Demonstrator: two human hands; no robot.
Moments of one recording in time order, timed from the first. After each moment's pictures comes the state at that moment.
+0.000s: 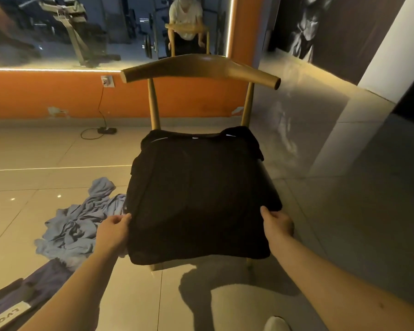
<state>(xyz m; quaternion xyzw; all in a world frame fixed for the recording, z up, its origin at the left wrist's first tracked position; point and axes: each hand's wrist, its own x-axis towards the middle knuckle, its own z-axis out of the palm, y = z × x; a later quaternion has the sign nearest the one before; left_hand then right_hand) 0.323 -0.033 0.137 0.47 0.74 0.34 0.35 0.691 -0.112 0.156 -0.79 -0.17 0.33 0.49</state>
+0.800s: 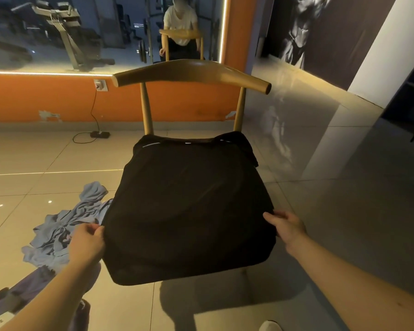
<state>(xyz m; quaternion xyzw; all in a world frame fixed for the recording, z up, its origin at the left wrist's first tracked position) 0.300 -0.039 0.139 0.47 0.77 0.33 0.27 0.749 -0.128 0.165 -0.73 -0.23 0.40 0.50</state>
